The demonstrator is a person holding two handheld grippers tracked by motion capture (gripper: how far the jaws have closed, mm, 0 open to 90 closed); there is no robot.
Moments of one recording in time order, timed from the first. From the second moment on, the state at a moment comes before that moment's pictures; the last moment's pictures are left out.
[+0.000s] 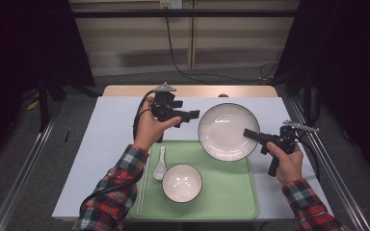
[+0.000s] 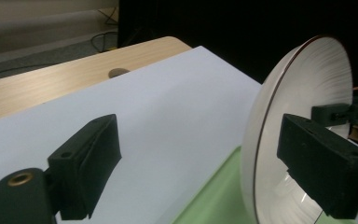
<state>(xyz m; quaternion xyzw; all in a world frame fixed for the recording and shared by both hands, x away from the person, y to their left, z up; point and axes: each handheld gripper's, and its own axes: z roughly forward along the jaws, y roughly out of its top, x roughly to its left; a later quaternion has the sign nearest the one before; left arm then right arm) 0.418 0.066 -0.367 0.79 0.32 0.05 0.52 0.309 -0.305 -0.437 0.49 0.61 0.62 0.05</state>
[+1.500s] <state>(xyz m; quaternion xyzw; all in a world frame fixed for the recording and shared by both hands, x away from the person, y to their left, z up) 0.382 0.186 -0.409 0.75 0.39 0.10 0.53 0.308 -0.303 -0.448 0.51 0.62 0.59 0.03</state>
